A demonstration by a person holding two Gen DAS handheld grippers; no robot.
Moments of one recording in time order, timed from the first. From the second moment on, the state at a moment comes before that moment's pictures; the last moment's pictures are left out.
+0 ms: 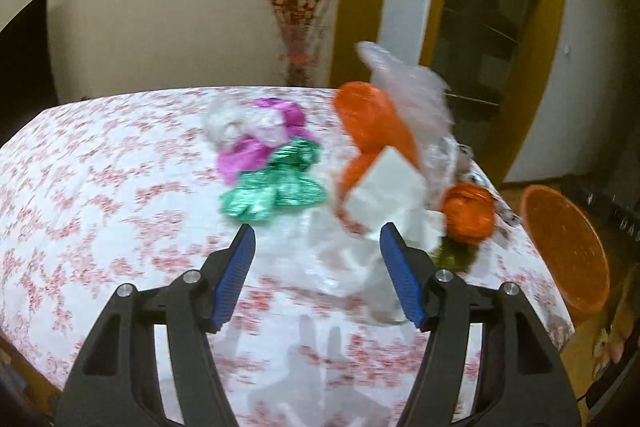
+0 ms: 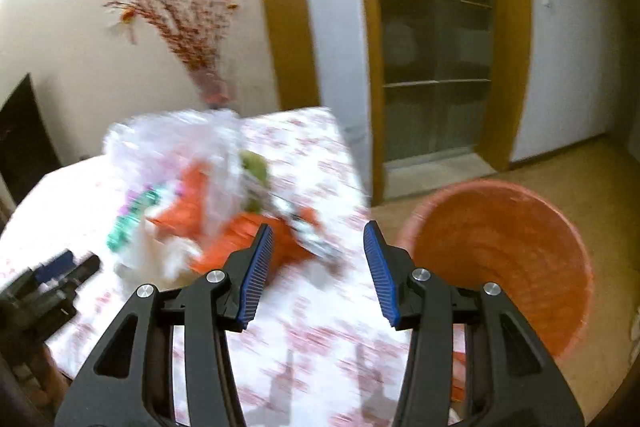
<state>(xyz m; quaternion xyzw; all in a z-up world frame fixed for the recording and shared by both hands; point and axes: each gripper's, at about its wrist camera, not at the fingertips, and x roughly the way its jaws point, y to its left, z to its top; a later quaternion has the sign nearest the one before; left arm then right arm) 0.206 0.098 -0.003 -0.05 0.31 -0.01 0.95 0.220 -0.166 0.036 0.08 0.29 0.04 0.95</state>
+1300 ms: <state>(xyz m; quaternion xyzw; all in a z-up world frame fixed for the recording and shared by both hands) 0.324 0.131 -0.033 -0.07 0.39 -0.02 0.92 0.277 -0.090 0.040 0.05 0.28 0.08 0.96</state>
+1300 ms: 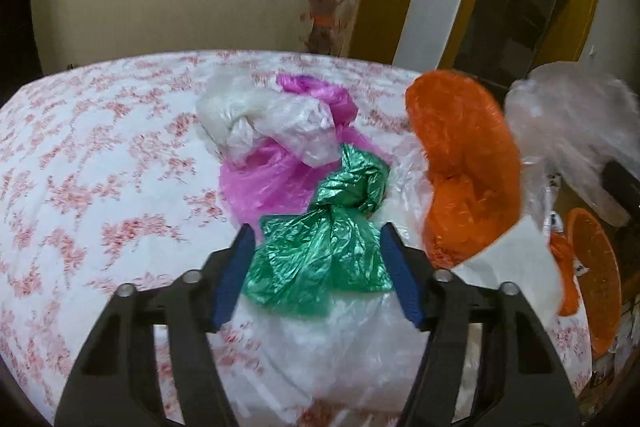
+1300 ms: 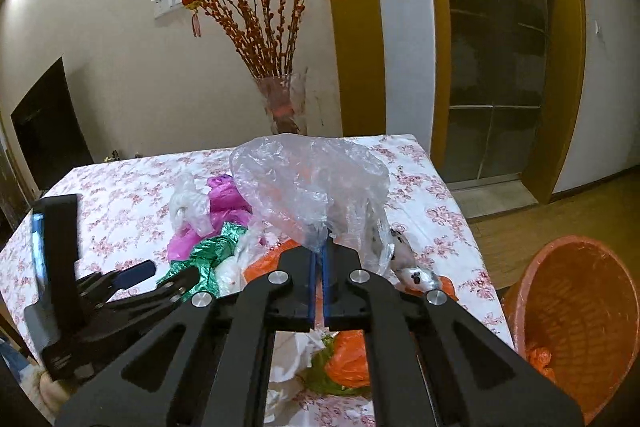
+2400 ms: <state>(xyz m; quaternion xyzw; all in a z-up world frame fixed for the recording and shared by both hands) 0.261 0.079 0.071 -0.07 0.31 -0.09 0.94 0.212 -0.141 0.107 0.06 0.18 0.08 0.98</state>
